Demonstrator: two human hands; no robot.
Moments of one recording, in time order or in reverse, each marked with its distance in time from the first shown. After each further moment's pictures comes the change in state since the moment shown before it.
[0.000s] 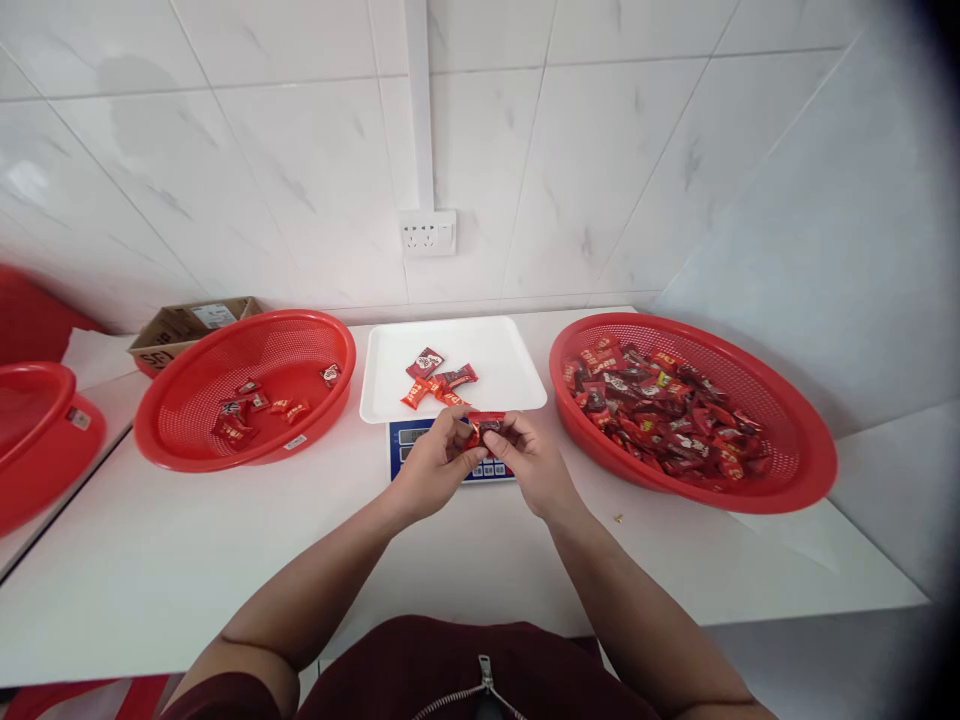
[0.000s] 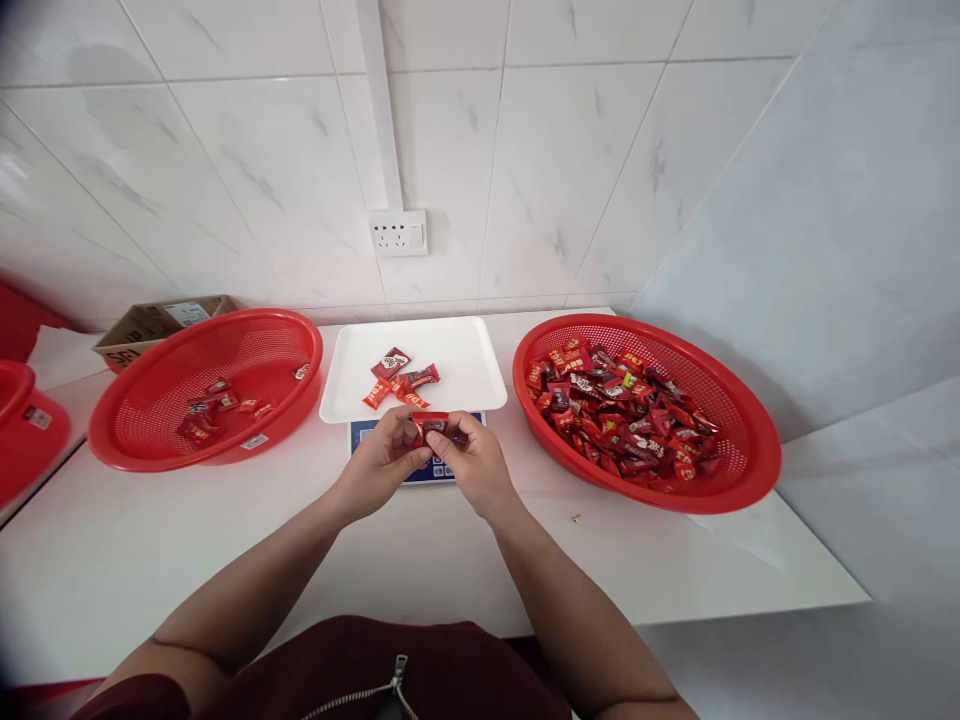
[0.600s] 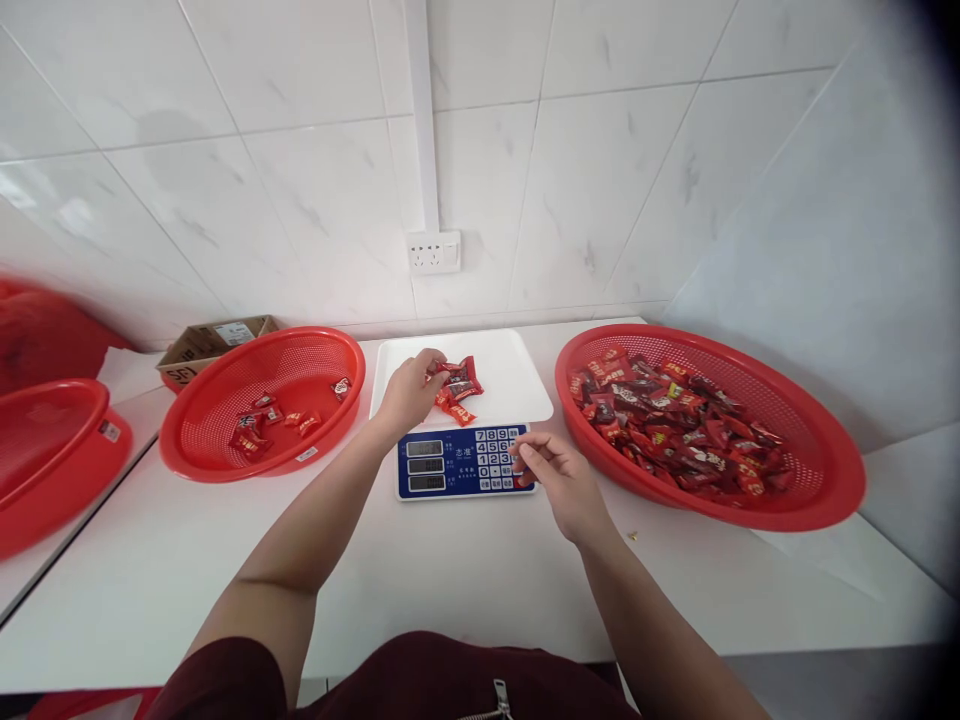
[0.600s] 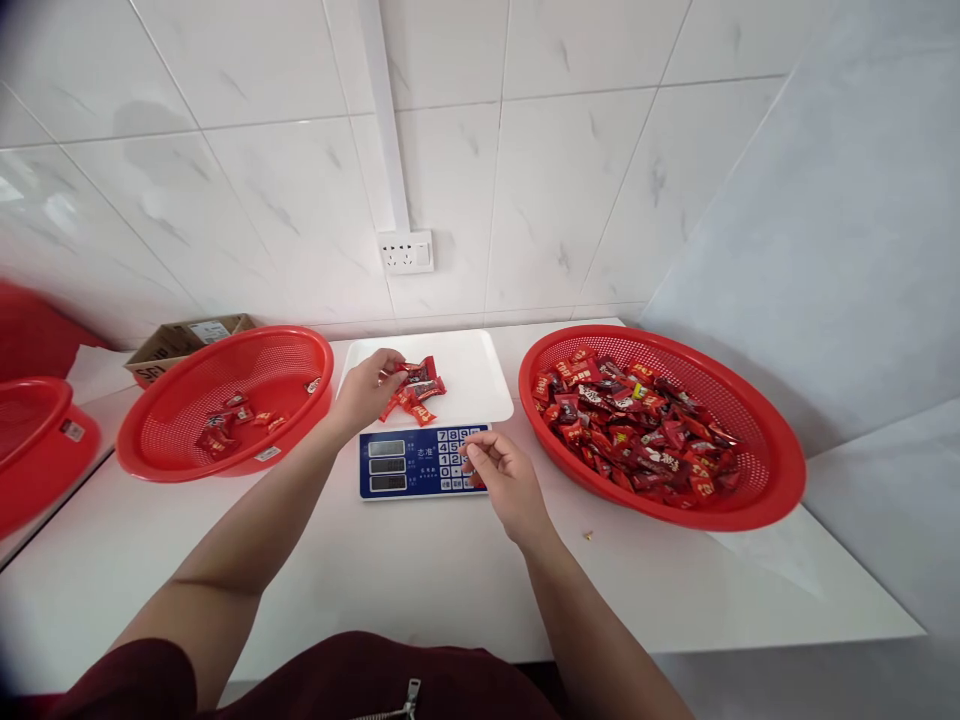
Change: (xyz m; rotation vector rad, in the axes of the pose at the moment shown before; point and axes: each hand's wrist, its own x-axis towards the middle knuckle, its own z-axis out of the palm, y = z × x) left_hand 0.079 0.020 -0.061 0.796 0.259 0.122; right_hand -0.013 0.003 -0.024 -0.049 0.151 0.104
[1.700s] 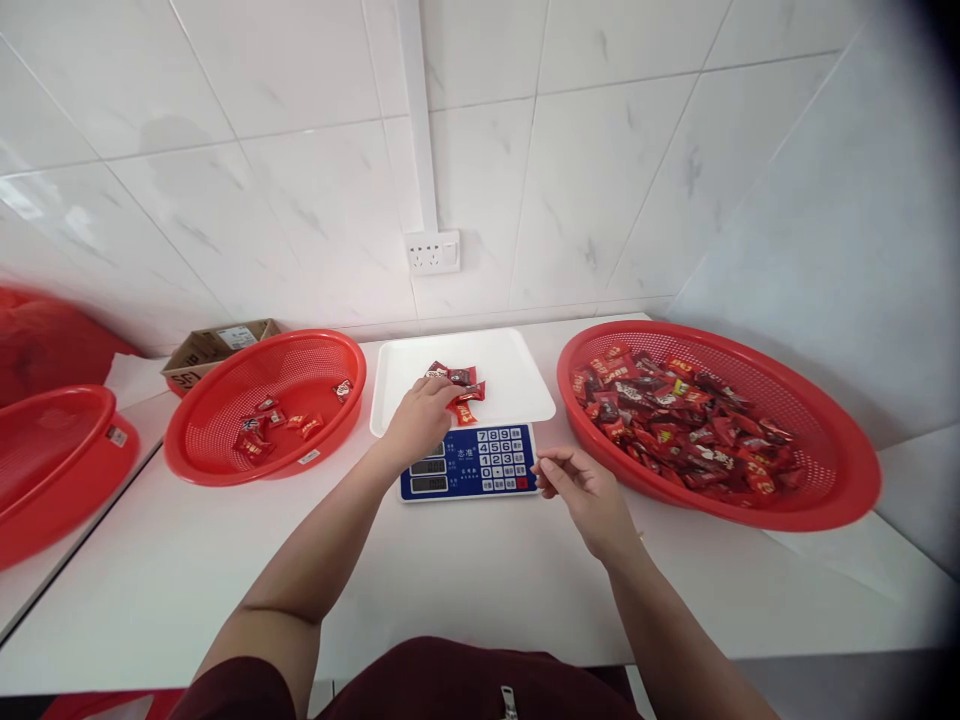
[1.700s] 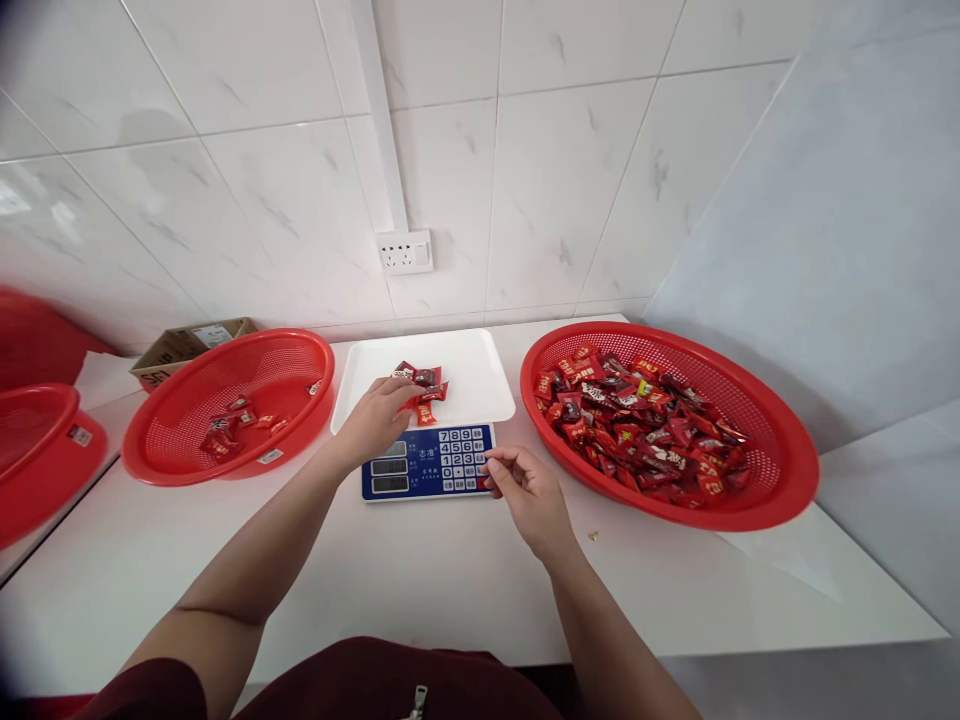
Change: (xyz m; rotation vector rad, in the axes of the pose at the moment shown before) left_hand -0.023 -0.001 0.013 0.427 -0.162 0.295; right_hand -0.010 0.013 -0.021 -0.102 0.080 -0.001
